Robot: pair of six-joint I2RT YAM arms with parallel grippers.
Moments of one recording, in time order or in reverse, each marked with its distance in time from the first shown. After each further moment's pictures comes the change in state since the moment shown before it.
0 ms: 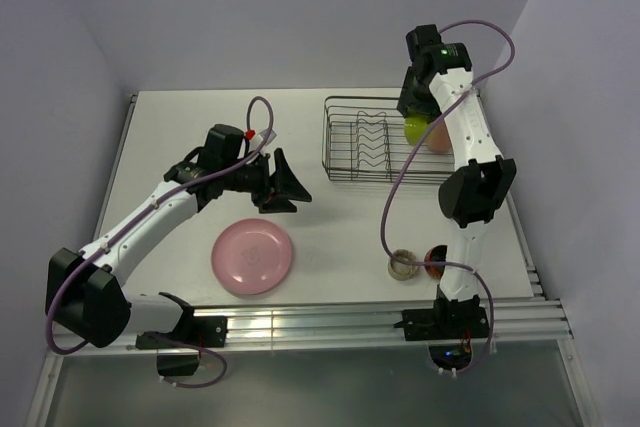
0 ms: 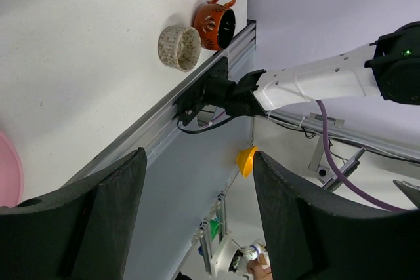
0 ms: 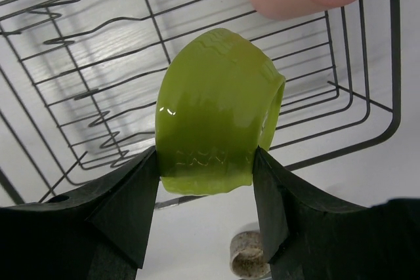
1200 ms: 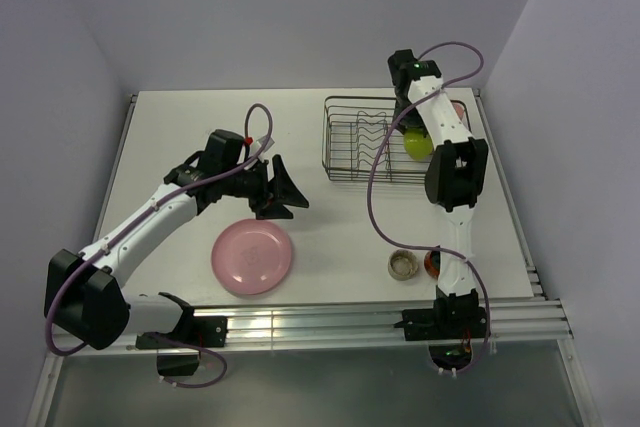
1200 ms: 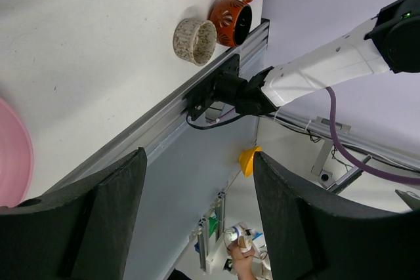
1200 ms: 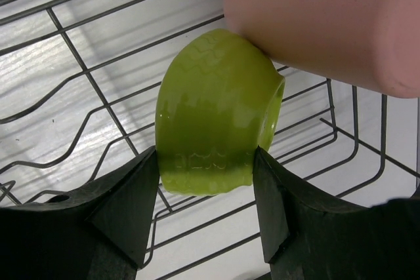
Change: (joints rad) left arm 0.000 -0.009 -0.026 -0.044 -0.027 0.000; right arm 0.000 0.245 -0.039 0.106 0.158 -0.020
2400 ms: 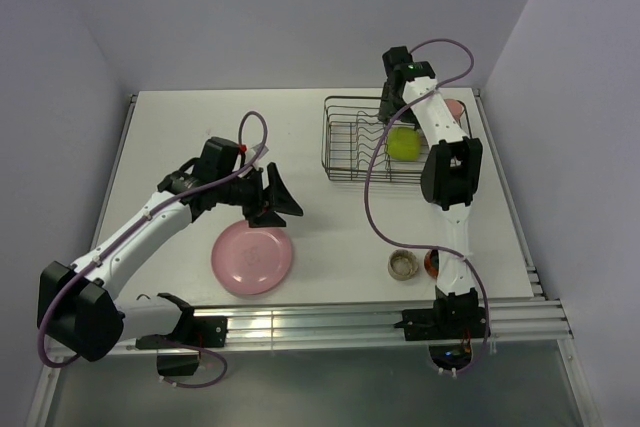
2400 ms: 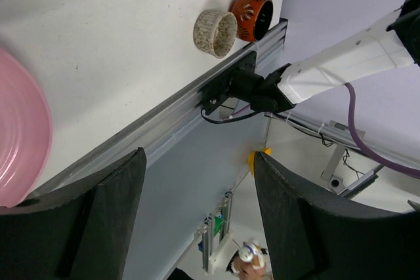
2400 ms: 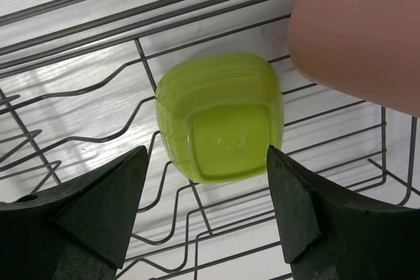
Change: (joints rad) left arm 0.000 -0.064 -0.046 -0.066 -0.042 0.015; right arm 0.023 0.045 0.045 0.120 -0.081 -0.032
